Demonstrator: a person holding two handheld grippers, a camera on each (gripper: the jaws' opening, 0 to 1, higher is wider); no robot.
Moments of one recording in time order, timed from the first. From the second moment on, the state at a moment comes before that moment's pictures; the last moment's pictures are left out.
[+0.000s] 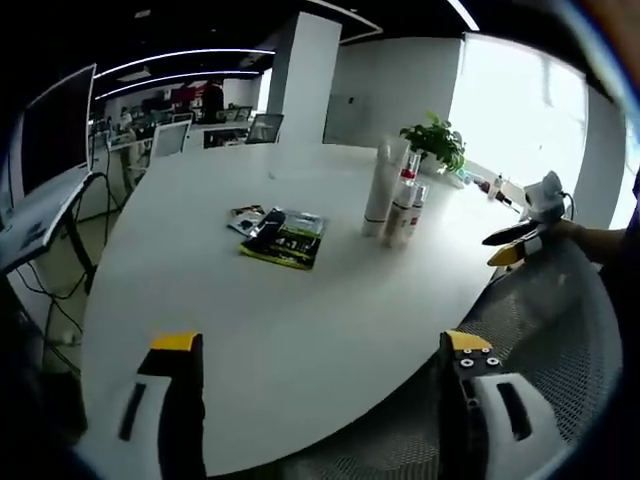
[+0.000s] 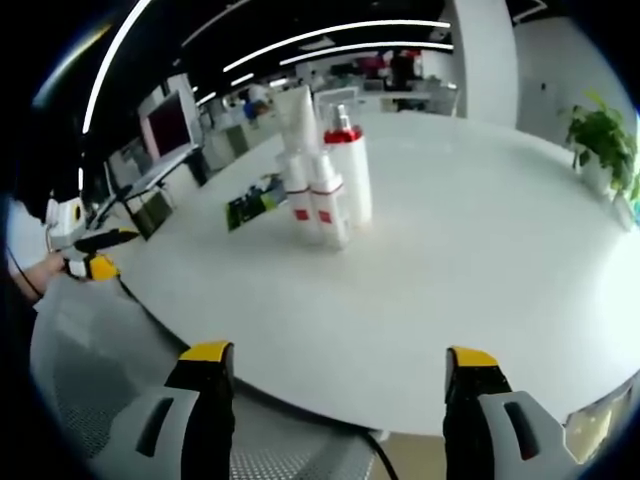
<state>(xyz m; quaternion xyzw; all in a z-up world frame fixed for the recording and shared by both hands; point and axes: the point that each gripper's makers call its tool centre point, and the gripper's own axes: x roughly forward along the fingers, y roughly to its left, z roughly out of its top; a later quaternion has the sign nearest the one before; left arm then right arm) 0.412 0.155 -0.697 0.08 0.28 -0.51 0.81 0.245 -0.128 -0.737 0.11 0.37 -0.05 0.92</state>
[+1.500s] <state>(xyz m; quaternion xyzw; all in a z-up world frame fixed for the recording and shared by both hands) 0.539 0.057 -0.737 0.13 0.36 -0.56 0.74 0.245 -0.124 -0.741 0.13 0.38 -0.04 0.92</state>
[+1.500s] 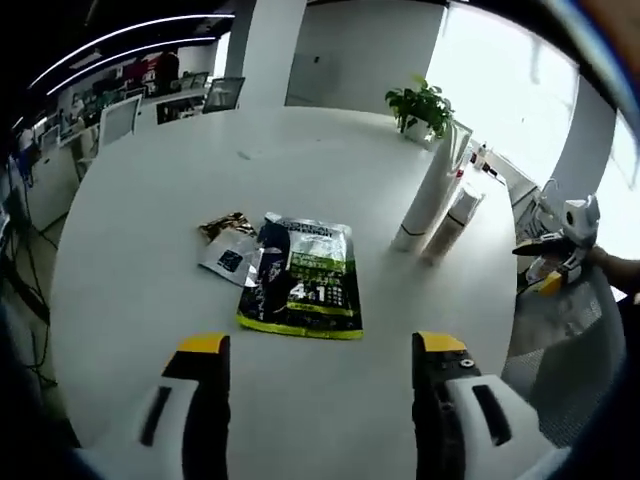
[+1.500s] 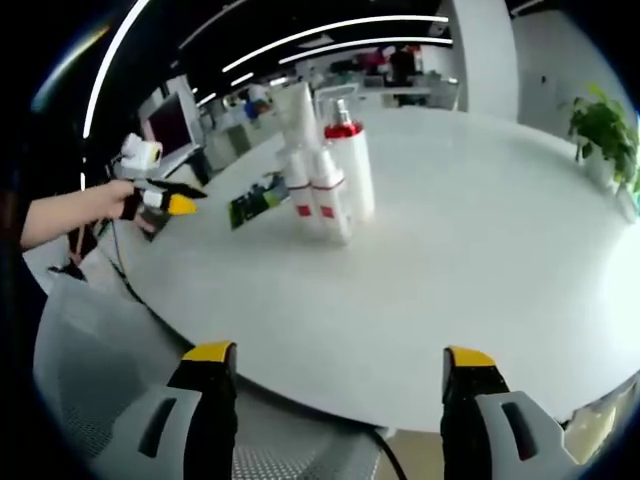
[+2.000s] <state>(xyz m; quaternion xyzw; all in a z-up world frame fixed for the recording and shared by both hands) 0.573 0.040 -0.759 0.18 0.39 -0.55 0.72 0.244 -0.125 -0.741 0.13 0.38 -0.05 0.91</state>
